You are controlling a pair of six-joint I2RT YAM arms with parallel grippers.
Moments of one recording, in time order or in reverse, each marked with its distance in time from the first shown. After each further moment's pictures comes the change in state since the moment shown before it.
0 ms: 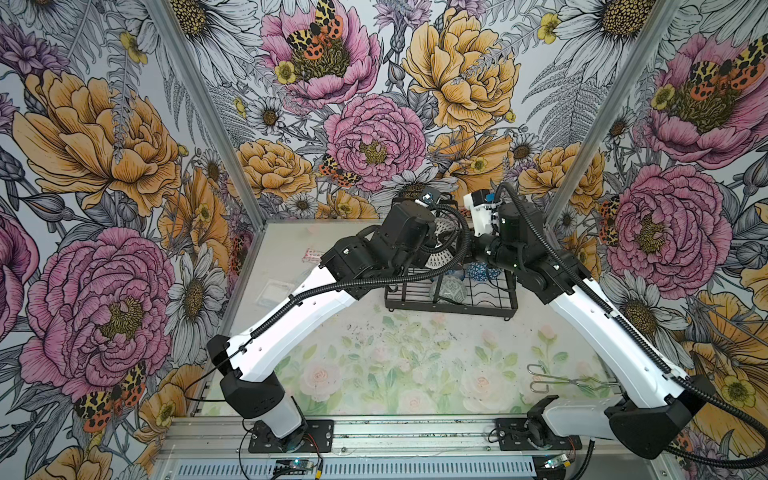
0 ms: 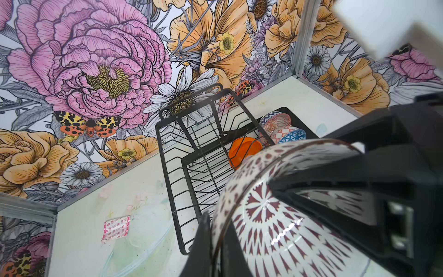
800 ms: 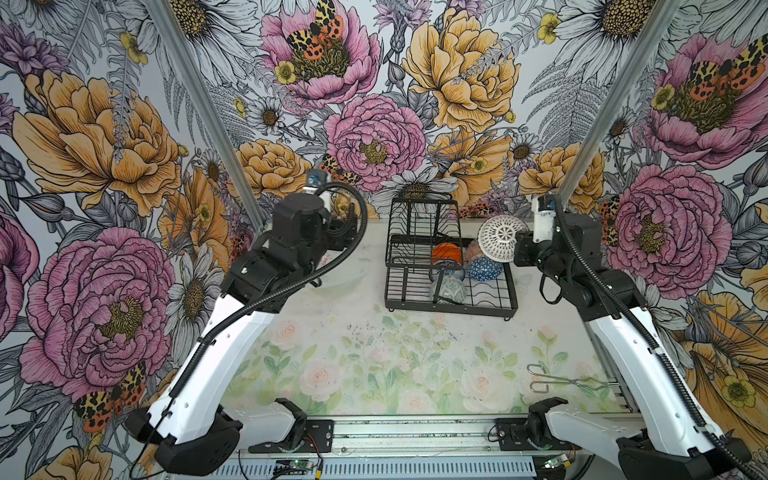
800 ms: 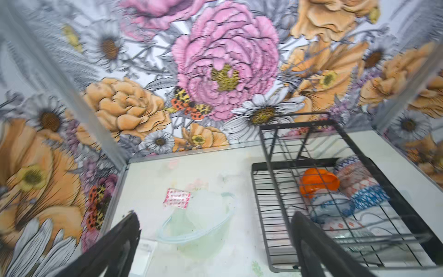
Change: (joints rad) left arm 0.480 -0.446 -0.333 0.072 0.098 -0.077; right arm -0.299 -0.230 -0.119 -0.128 0.424 -0.319
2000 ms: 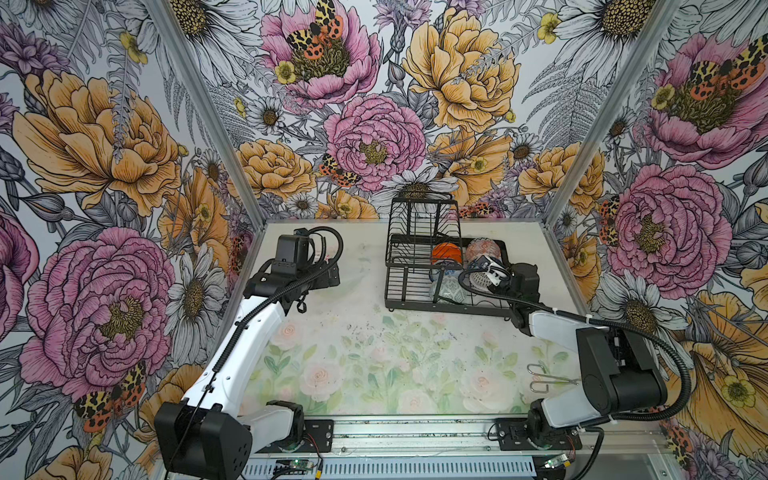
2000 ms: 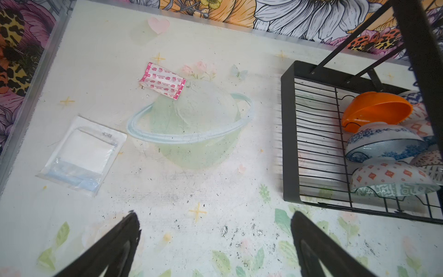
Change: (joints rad) left arm 0.308 0.030 -0.526 0.109 0.421 -0.155; right arm -0.126 0.422 -0.777 1.275 -0.139 -0.903
